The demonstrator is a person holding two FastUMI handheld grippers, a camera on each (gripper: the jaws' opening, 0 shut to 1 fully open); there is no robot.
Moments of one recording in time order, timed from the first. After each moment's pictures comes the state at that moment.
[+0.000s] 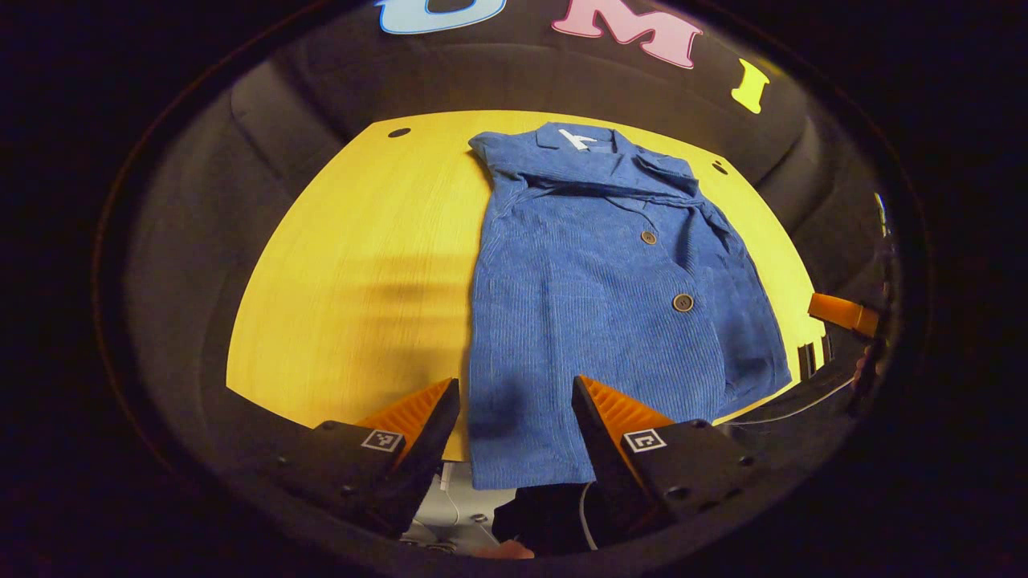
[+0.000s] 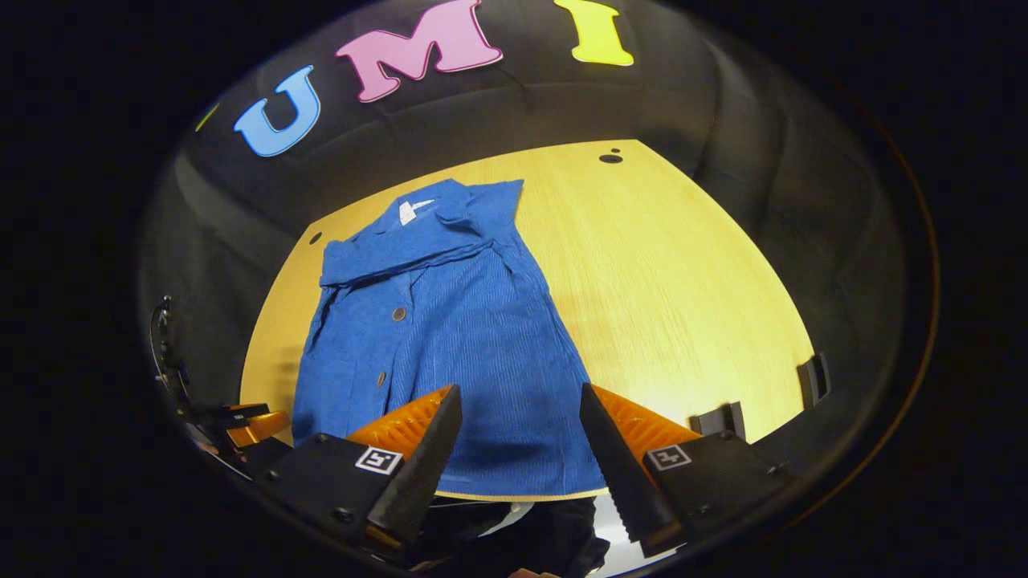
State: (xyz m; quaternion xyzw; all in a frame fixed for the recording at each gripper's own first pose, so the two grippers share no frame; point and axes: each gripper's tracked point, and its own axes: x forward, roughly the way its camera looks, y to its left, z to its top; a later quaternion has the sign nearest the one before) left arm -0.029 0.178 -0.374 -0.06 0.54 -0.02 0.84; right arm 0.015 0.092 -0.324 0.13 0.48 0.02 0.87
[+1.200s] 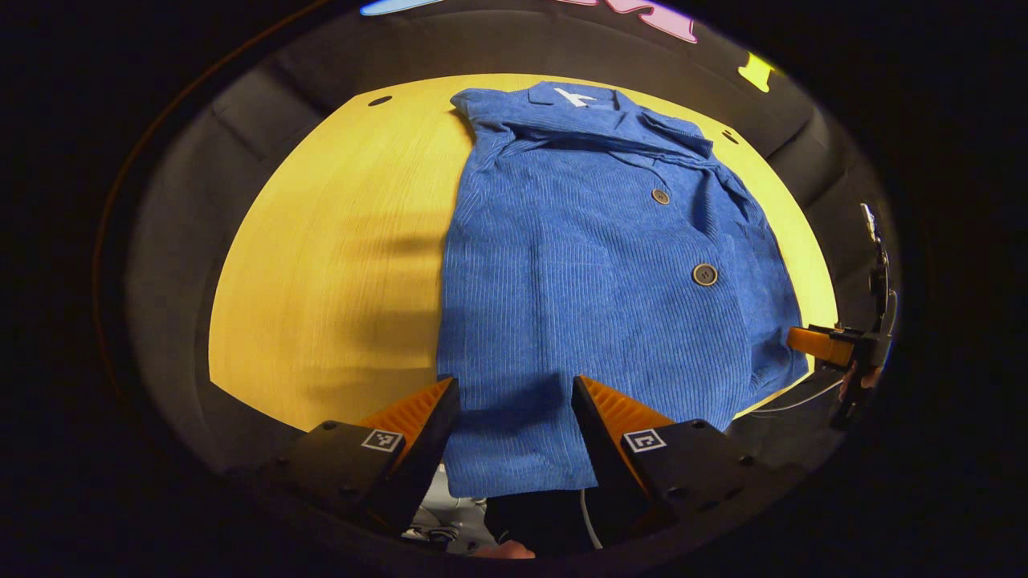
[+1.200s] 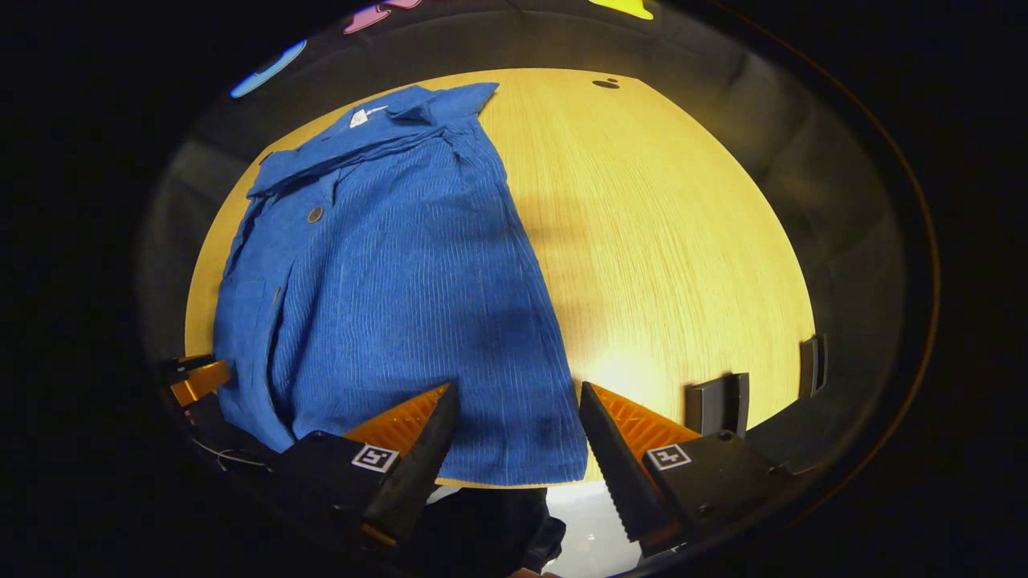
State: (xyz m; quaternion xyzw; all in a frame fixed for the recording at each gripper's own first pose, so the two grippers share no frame) left arm -0.030 0.163 -0.419 -0.05 0.60 -0.02 0.80; right arm -0.022 0.061 -0.418 0.05 0.60 -0.01 0.80
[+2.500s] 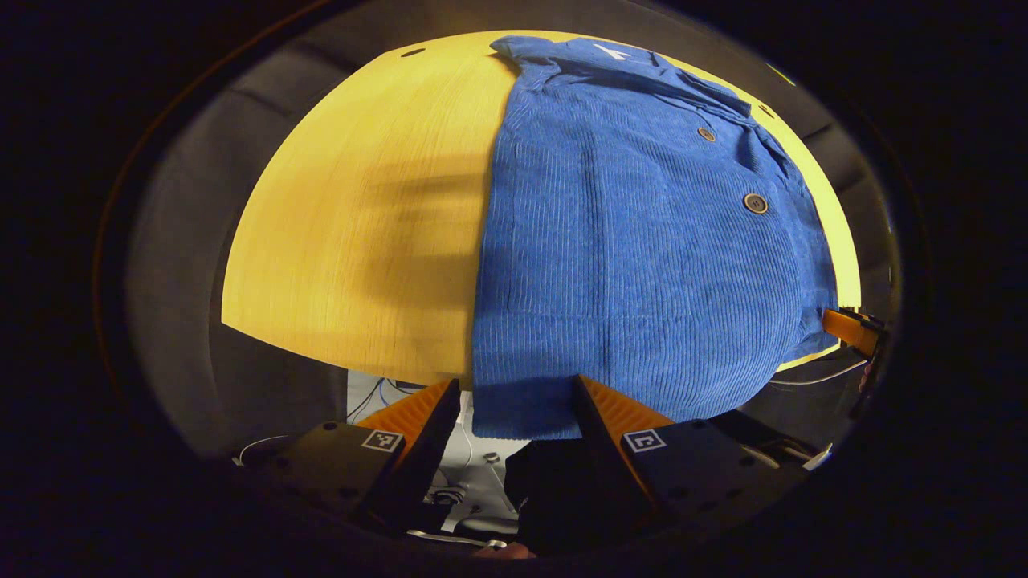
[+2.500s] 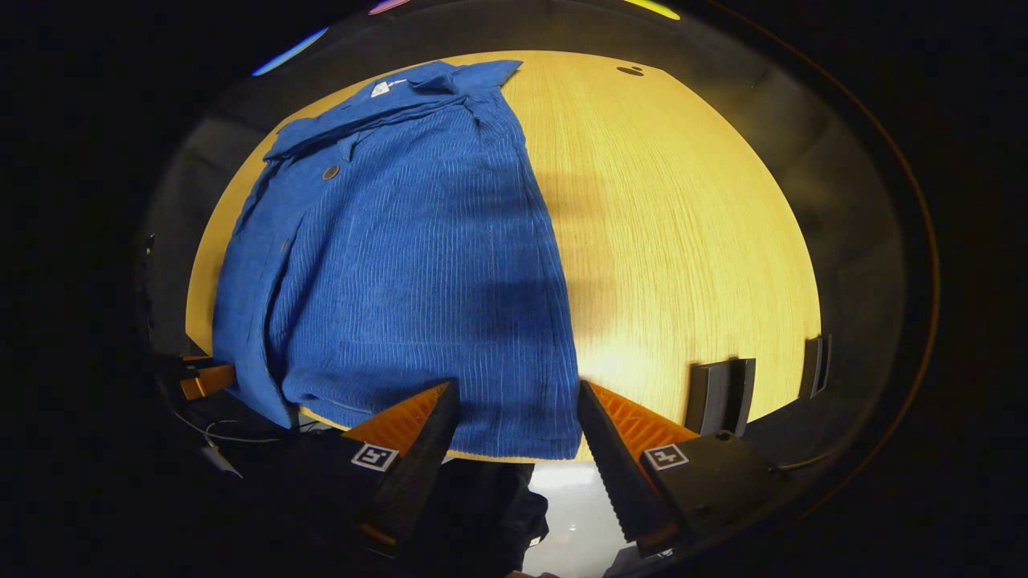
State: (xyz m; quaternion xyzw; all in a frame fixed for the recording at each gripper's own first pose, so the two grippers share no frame) left arm -0.103 0.180 -0.433 -0.05 0.68 0.03 0.73; right arm -0.048 0.064 -0.418 0.01 0.64 0.03 0.77
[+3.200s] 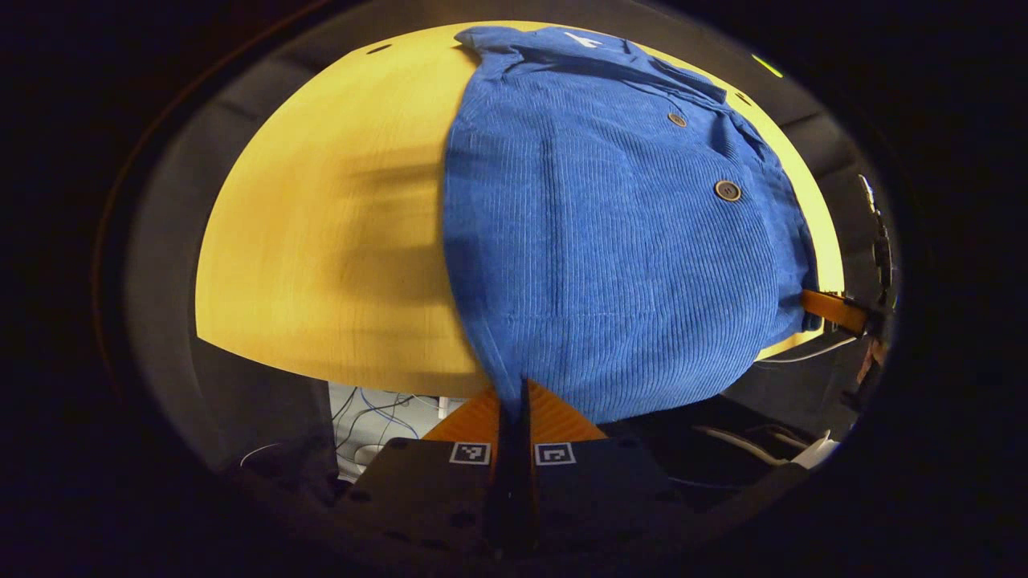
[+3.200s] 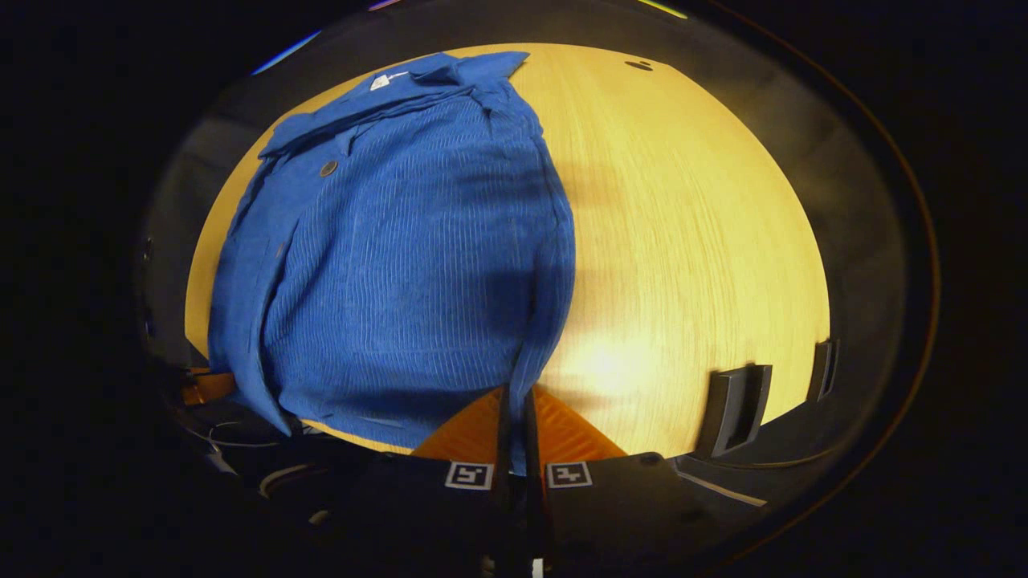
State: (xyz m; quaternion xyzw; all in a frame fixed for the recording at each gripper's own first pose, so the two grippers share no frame) left arm -0.095 0.159 -0.430 -0.06 0.69 -0.03 0.72; right arm -0.041 0.076 -0.427 0.01 0.65 0.05 0.76
